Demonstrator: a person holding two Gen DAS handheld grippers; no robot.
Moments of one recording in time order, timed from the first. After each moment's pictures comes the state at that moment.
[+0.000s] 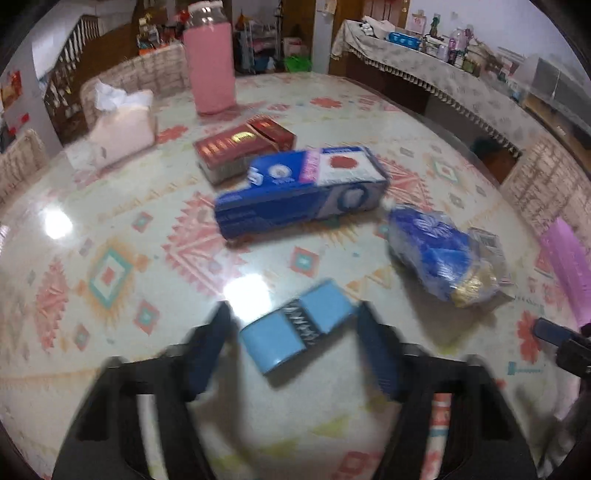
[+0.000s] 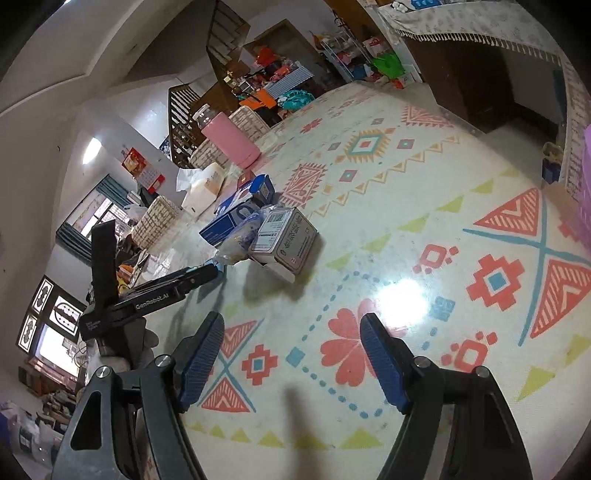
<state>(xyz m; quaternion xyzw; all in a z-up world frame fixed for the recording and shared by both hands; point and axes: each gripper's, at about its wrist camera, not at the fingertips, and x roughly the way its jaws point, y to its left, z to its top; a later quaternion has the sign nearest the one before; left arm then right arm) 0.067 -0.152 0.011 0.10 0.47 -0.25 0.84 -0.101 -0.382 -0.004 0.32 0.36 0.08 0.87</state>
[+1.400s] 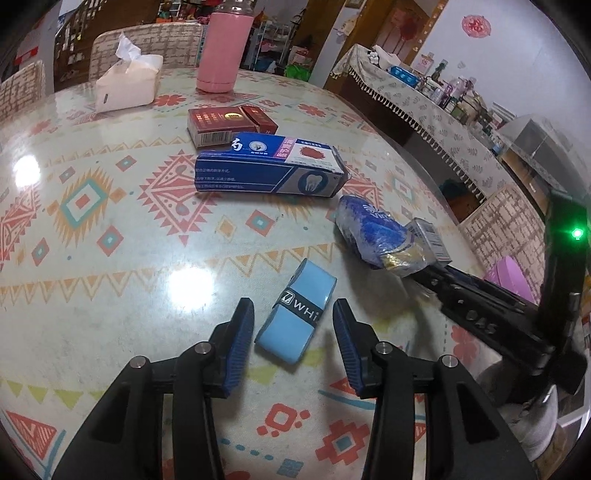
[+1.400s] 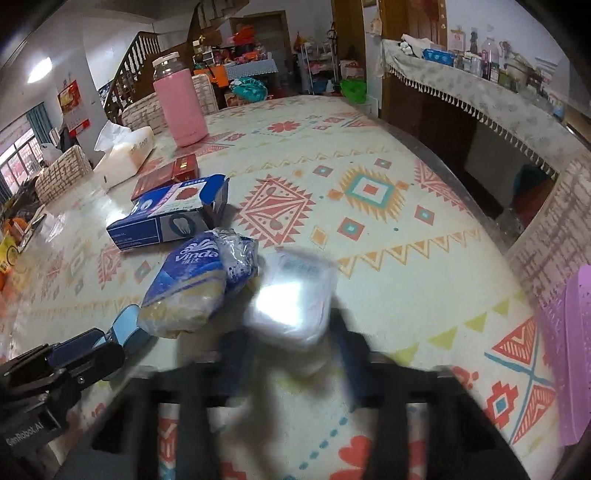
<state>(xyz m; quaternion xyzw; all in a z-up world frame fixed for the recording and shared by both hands) 0.033 -0.132 0.009 -0.03 0.47 -0.27 0.84 -0.002 -0.330 0.006 0.13 0.43 -0.08 0.89</state>
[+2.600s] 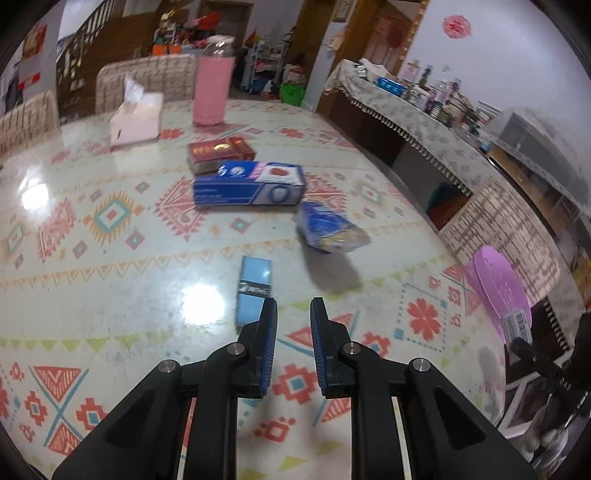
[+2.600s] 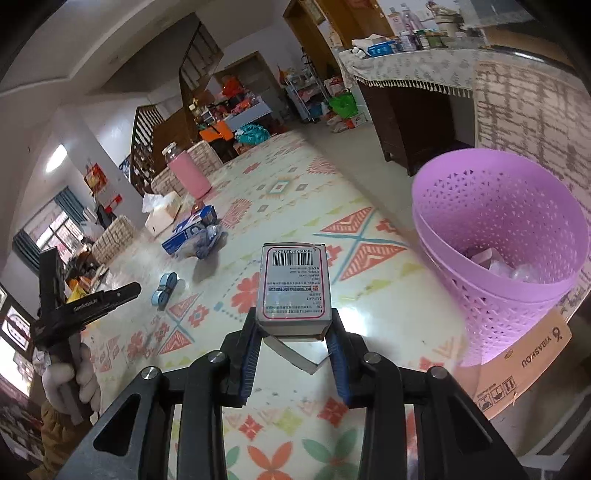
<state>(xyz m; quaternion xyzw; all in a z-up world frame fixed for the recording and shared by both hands) -0.032 -0.134 0.058 -0.01 0.43 -0.28 0.86 -0.233 -0.429 0.032 0.27 0.33 -0.04 0.90</state>
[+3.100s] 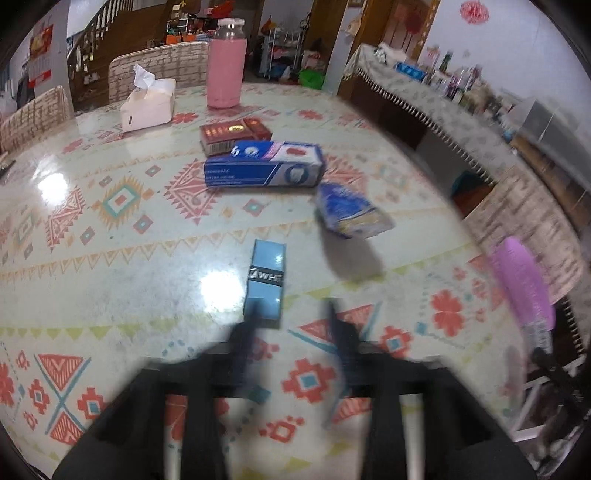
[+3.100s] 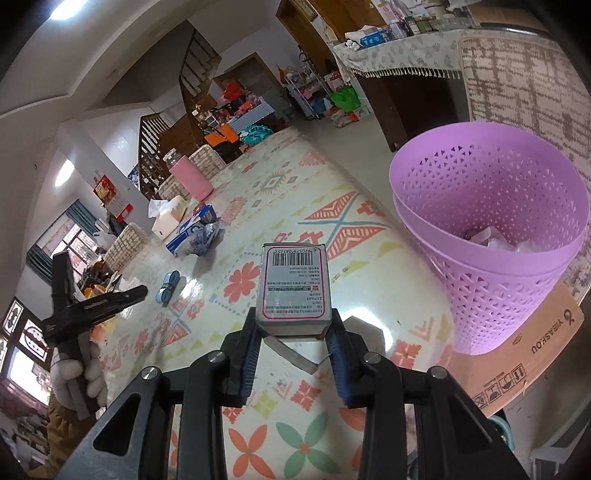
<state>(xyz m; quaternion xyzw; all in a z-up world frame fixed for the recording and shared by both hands) -0.020 -0.144 0.037 0.02 0.46 -0.22 0.86 -0.248 -0.448 0.012 0.31 0.33 -0.01 0.89</state>
